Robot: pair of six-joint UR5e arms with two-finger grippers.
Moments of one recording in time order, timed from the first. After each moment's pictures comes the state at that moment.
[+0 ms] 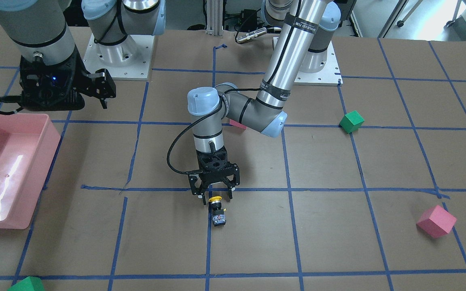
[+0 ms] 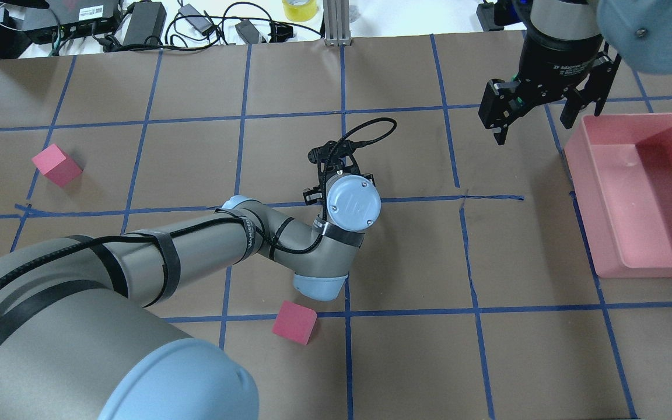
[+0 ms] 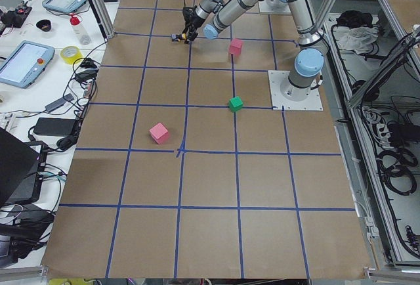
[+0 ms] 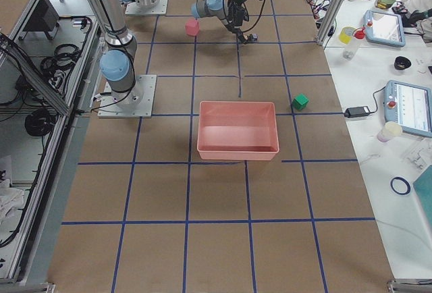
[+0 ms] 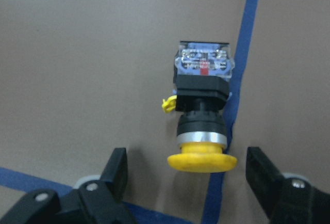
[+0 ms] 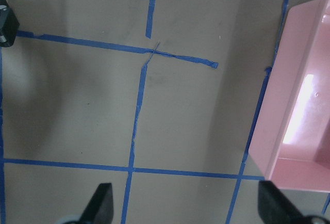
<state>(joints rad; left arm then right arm) -2.07 -2.23 -1.87 -0.14 1.96 -0.64 1.59 -1.50 1.49 -1.46 -1.70 -0.13</state>
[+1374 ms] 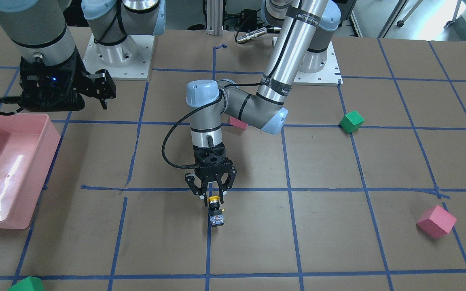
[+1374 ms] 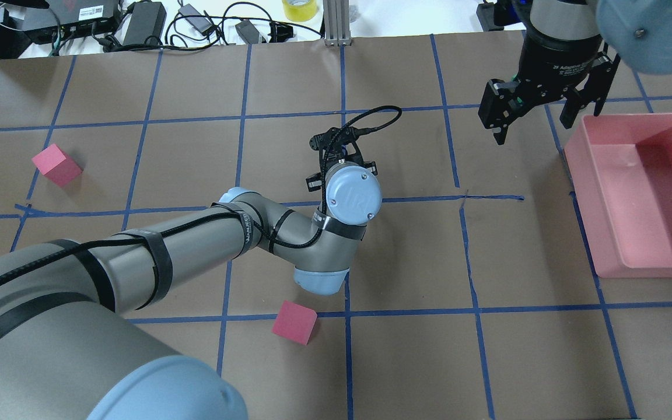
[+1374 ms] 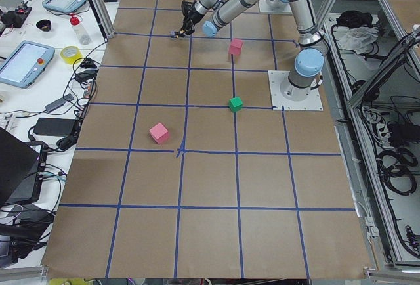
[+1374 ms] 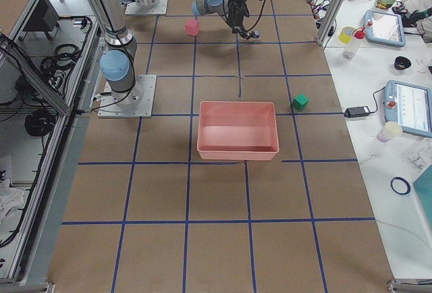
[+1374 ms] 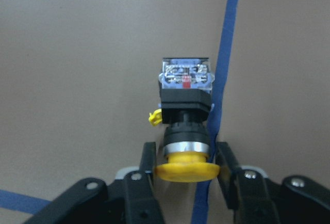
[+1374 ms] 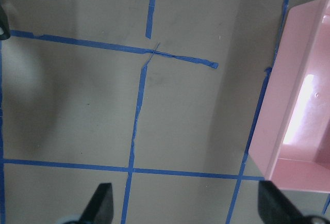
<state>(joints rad) -2.07 -2.18 -1.84 -0.13 1.95 -0.63 1.59 -1.50 1.49 -1.47 -1.70 -0.13</state>
